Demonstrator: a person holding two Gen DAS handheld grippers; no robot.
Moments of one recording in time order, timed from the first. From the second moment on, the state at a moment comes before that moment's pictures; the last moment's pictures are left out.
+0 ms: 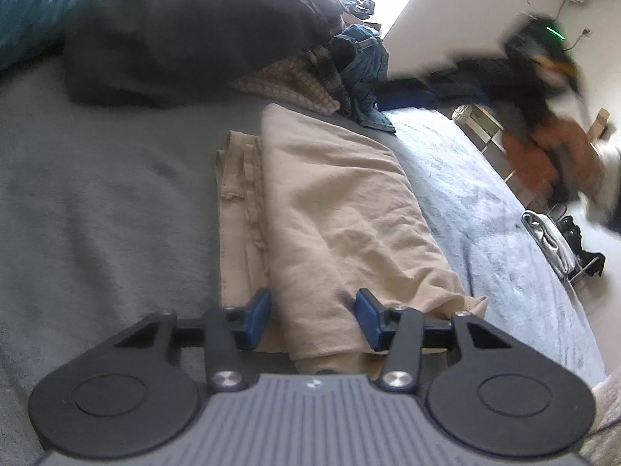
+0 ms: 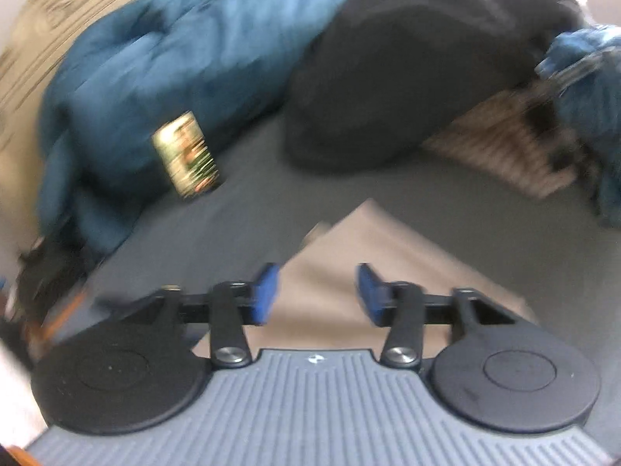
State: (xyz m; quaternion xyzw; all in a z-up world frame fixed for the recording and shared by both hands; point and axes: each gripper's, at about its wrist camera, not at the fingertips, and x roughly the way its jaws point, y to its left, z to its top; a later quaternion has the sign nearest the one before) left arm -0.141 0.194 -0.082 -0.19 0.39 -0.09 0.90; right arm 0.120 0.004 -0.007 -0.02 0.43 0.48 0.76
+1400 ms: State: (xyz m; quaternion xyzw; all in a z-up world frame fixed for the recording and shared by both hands) left arm -0.164 0.217 -0.116 -0.27 0.36 -0.03 0.89; right arm 0.175 0.109 -0.086 -0.02 0.47 0.48 0.74
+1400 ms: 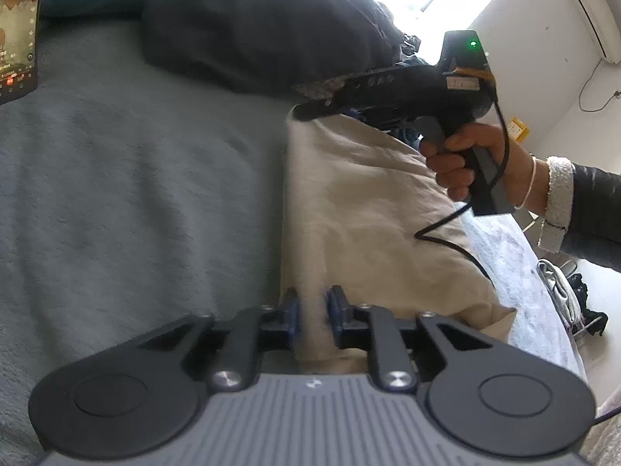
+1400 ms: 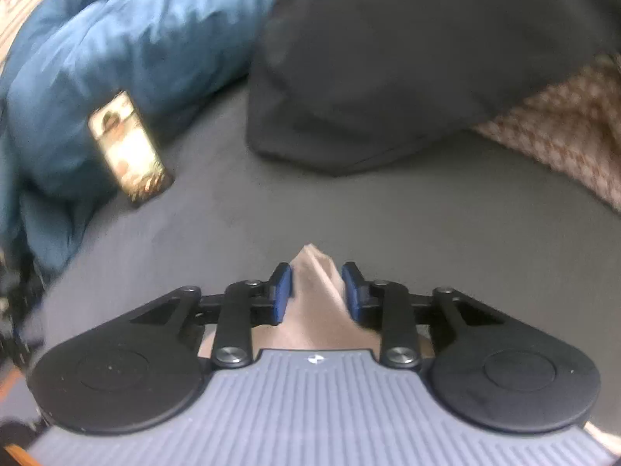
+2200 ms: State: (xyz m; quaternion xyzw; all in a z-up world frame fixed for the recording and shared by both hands) left arm -0.007 0.174 -0.077 -0.10 0.34 -0.06 0.93; right arm 0.107 -0.116 -0.019 -0.04 0.45 0.41 0.79
